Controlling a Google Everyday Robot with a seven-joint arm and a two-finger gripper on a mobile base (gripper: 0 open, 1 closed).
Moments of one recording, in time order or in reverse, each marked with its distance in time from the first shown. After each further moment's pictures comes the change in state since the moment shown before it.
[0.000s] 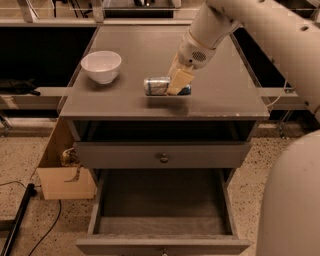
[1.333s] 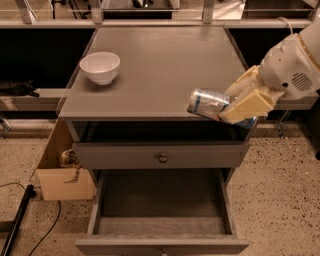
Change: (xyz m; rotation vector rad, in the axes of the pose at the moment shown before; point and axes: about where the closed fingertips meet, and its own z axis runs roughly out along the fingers) arm 0.058 0.166 -0.129 0.078 -0.190 0.216
